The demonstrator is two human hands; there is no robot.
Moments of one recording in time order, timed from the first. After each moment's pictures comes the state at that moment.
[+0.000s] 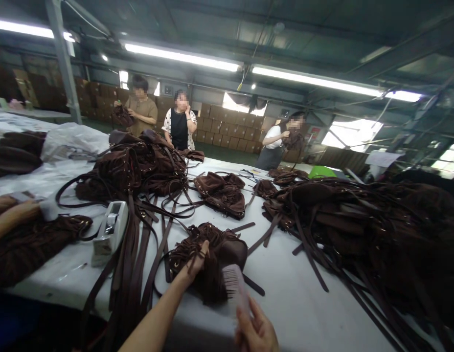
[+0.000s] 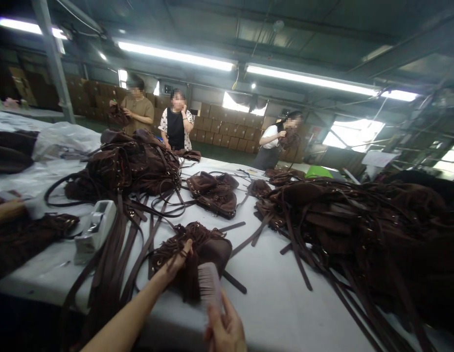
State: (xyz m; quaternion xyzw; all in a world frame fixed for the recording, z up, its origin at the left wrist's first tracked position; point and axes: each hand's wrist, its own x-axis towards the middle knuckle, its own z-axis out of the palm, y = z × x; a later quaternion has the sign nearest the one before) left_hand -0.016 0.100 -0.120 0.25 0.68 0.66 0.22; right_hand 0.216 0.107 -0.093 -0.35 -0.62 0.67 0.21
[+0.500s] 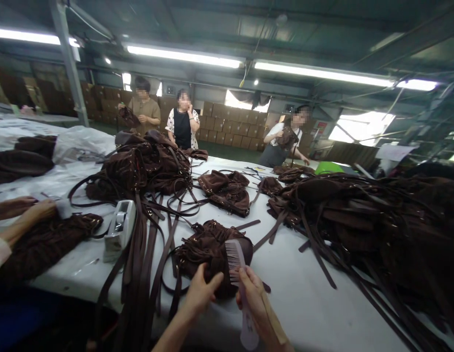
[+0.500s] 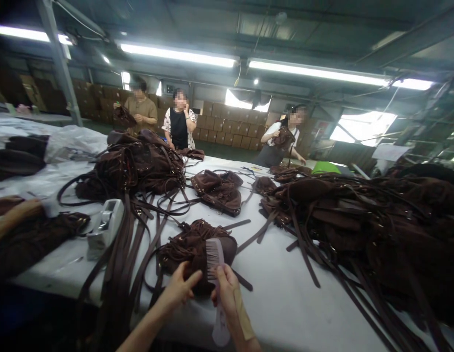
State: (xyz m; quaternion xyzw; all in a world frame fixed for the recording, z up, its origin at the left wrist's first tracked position) left_hand 0.042 0.047 -0.130 0.23 0.68 0.62 0.30; right_hand 0.158 0.147 -0.092 -0.34 -0.61 0.67 0.24
